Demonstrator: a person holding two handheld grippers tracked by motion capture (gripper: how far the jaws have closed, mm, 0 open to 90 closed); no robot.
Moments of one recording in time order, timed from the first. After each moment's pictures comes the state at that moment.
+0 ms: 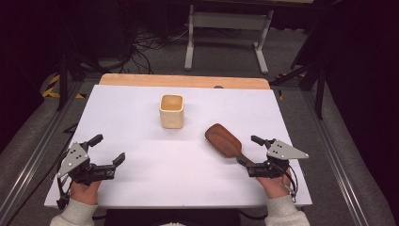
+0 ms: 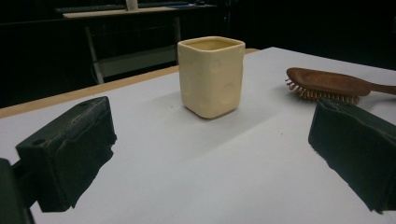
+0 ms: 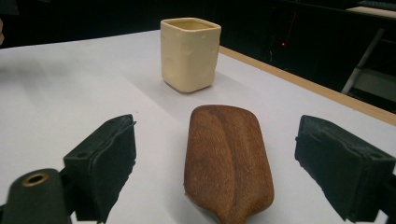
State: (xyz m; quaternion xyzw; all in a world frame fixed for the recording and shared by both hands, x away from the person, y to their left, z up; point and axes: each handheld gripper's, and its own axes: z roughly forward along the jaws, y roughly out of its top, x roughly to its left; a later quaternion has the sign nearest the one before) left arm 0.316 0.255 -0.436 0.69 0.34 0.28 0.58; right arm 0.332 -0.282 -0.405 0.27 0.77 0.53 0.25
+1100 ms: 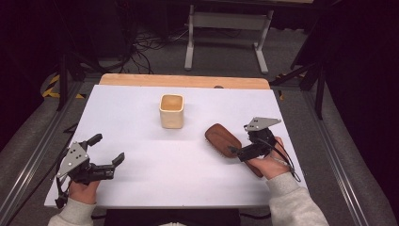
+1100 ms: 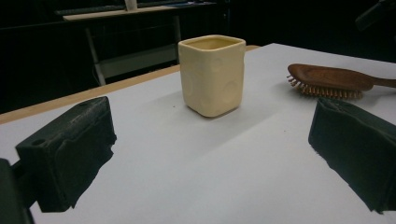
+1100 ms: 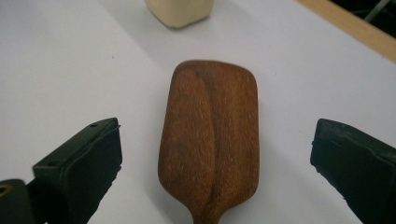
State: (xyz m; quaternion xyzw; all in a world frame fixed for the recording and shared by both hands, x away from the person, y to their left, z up) left arm 0.316 0.256 -0.434 0.70 0.33 0.28 0.57; right arm 0.390 -0.249 -0.377 0.30 0.87 0.35 0.18
